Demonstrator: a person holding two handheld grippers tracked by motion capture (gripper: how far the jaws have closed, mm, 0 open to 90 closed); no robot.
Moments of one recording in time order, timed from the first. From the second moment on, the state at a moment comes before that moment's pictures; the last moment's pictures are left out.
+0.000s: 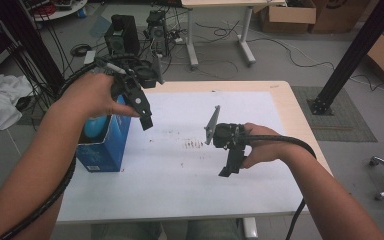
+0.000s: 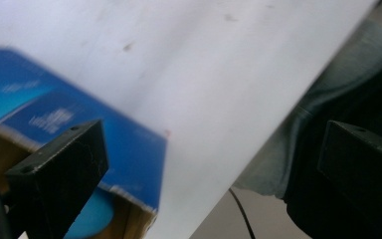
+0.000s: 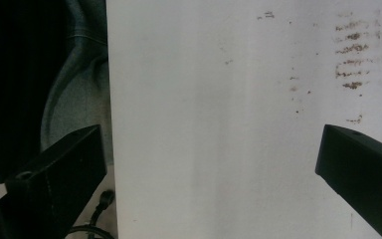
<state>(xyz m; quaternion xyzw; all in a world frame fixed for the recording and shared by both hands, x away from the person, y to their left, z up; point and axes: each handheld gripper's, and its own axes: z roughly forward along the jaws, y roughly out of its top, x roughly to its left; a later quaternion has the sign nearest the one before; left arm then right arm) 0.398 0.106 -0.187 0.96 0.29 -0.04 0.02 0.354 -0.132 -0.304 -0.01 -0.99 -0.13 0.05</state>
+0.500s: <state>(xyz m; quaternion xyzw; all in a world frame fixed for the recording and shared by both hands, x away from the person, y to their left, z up) 0.363 0.076 -0.198 0.99 0.09 -0.08 0.01 0.351 -0.132 -0.302 0.00 -0.99 -0.12 0.04</state>
